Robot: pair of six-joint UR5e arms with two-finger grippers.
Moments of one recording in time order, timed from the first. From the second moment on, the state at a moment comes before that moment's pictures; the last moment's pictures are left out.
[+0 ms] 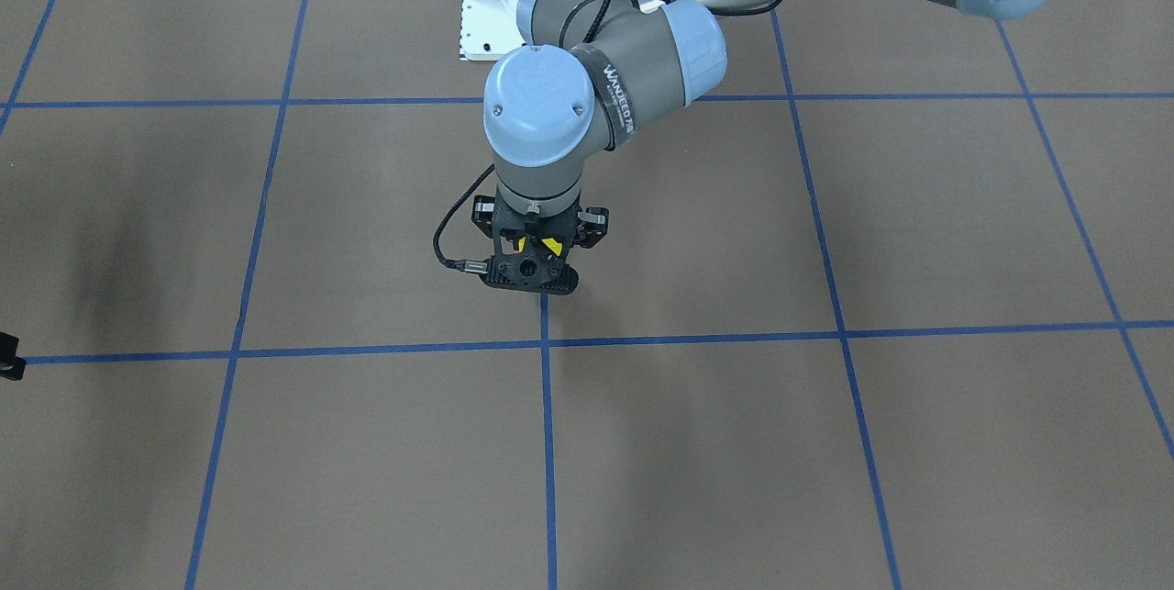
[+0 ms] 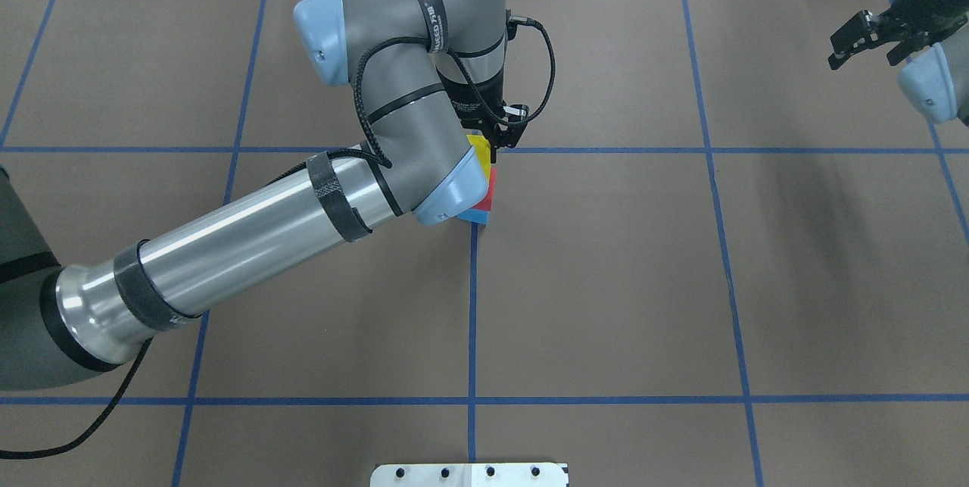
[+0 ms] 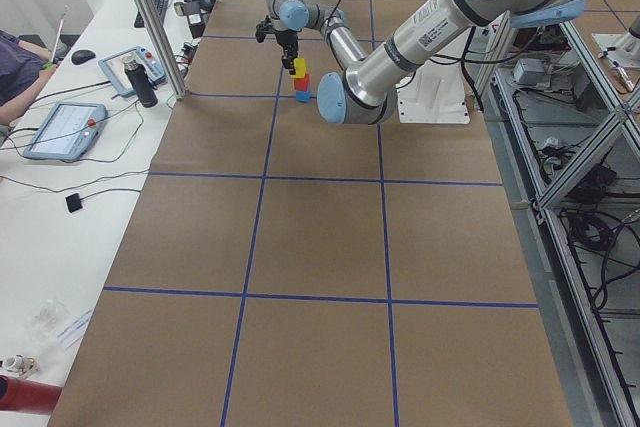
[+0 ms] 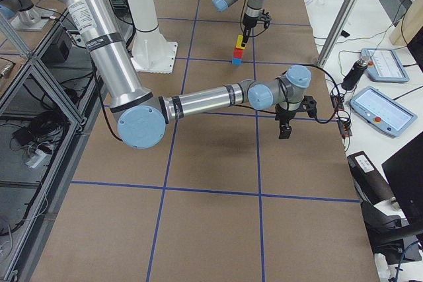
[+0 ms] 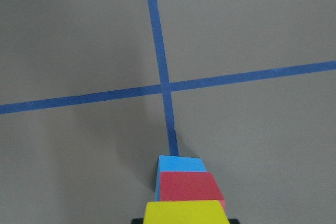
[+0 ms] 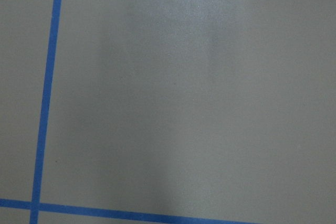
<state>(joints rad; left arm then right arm) -0.68 -2.67 -1.24 -1.44 -2.14 -0.90 1.26 -1.17 1.39 -1.46 2.28 0.37</state>
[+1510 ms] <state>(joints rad) -0.66 -2.67 -1.23 -1.48 -2.14 -0.96 1.26 -1.16 1.38 -1.46 2.28 0.37</state>
